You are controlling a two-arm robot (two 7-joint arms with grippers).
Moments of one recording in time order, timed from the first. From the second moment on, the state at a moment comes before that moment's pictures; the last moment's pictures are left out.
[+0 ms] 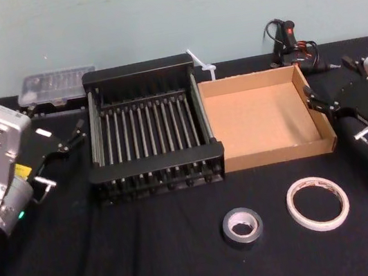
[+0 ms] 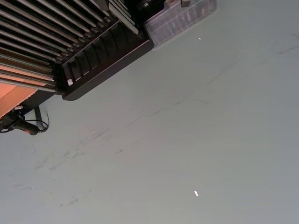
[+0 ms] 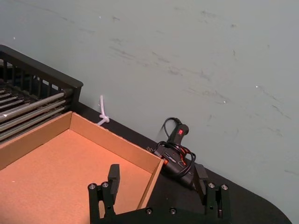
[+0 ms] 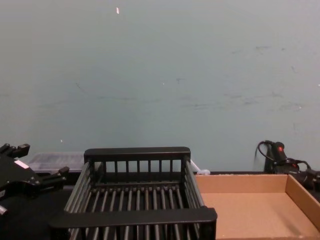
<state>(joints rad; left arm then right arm) -0.20 0.60 0.45 -1.41 -0.25 -0.12 0.03 0.19 0.60 -0.44 -1.42 0.25 -0.12 0.01</state>
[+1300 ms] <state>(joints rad) -0.20 0.60 0.45 -1.41 -0.25 -0.12 0.03 -0.23 0.76 -0.17 -1.87 0.44 0.10 0.11</state>
